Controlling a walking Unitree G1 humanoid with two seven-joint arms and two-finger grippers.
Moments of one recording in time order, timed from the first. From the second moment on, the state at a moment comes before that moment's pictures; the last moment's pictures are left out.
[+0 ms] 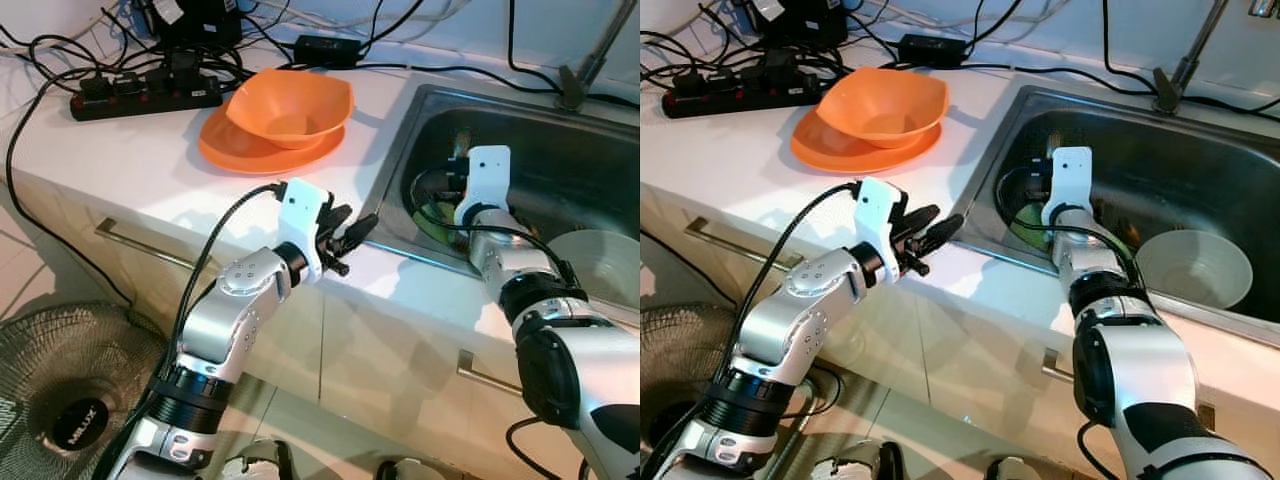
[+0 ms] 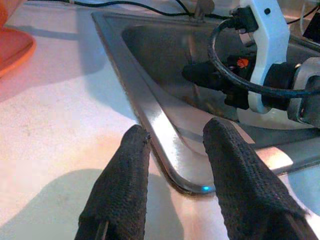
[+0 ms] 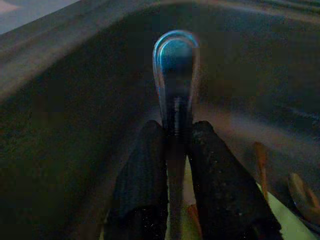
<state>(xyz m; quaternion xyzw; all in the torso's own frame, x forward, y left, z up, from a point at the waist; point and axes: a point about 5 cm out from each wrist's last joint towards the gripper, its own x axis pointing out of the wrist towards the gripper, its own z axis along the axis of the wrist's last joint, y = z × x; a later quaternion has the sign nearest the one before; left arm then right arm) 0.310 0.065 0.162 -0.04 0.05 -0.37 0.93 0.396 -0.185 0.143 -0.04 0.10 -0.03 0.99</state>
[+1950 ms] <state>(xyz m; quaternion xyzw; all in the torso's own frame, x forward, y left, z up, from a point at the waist) 0.346 0.105 0.207 0.15 -0.12 -0.22 0.96 0.327 -0.134 0.163 0.06 -0.12 0.08 0.99</state>
